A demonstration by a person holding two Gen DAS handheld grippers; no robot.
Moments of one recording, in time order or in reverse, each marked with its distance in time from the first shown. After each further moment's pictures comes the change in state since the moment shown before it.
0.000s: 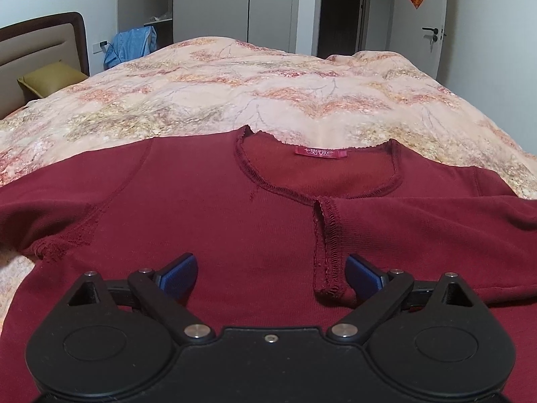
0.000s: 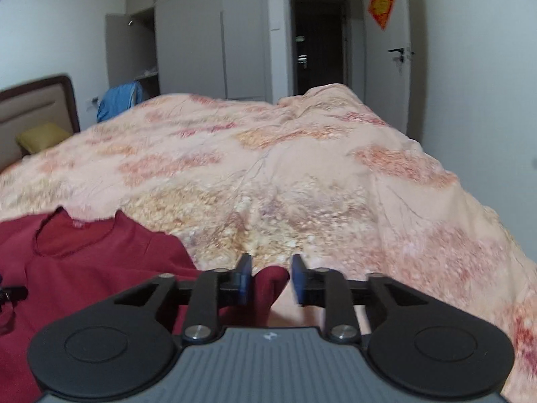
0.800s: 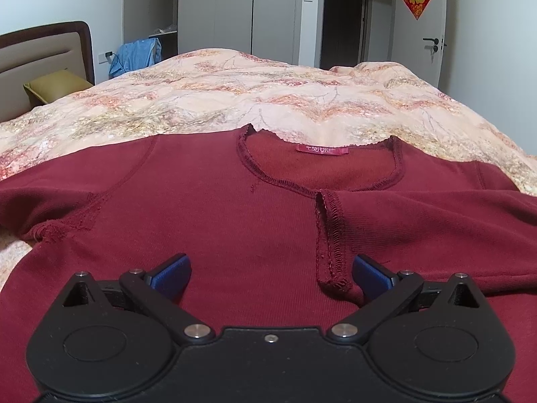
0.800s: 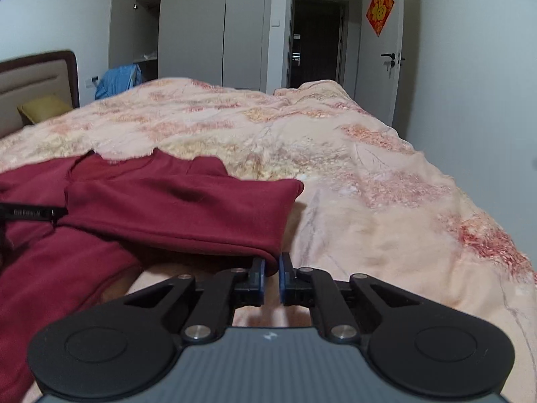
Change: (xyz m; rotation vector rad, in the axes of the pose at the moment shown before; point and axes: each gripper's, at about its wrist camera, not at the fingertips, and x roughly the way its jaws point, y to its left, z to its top) left arm 0.001 -0.003 -0.020 0.006 -0.057 0.018; right arm -0.095 0.045 -0.084 -0.102 0.049 -0.081
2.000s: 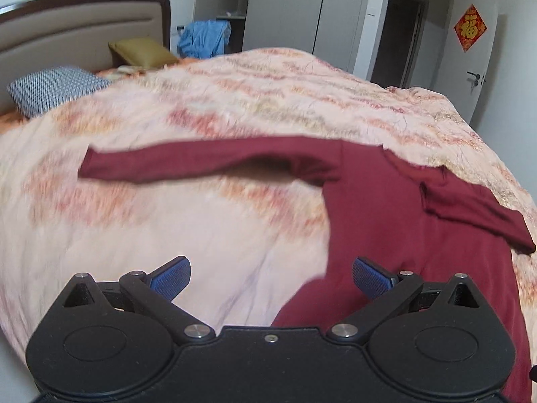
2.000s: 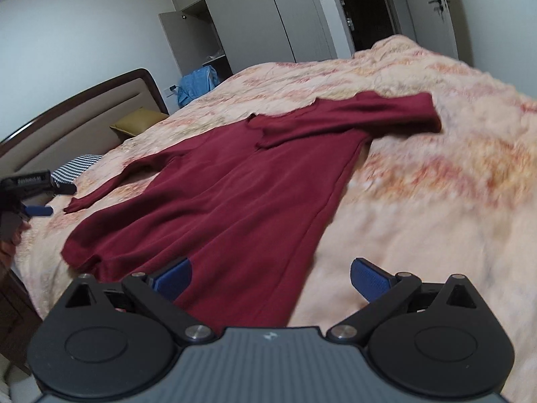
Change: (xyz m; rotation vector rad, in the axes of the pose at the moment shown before) left arm -0.278 0.233 -0.062 -0.200 0.050 0.057; right arm -0.188 0.132 -0.102 0.210 0.080 0.388
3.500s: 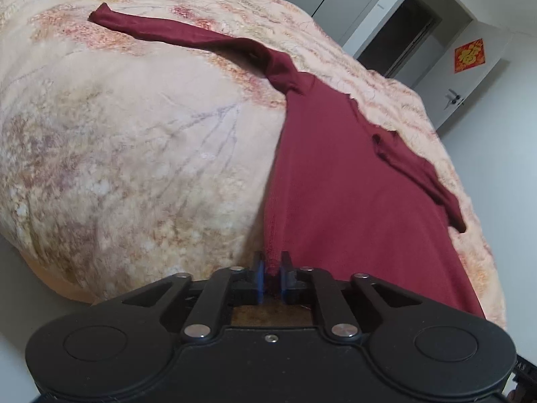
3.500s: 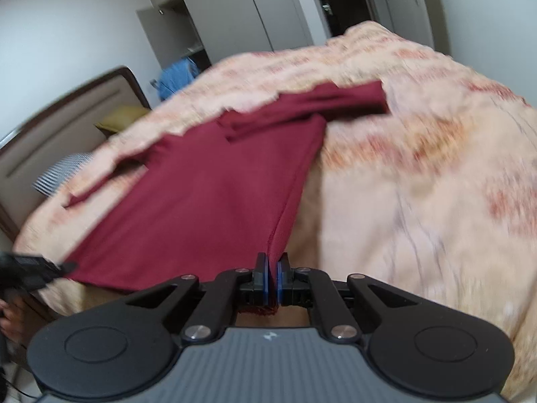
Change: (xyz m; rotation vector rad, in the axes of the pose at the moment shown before) left arm -0.041 0.002 -0.109 -0.251 0.171 -0.216; right arm -0.071 -0.025 -0.009 0.050 0.058 -0.077
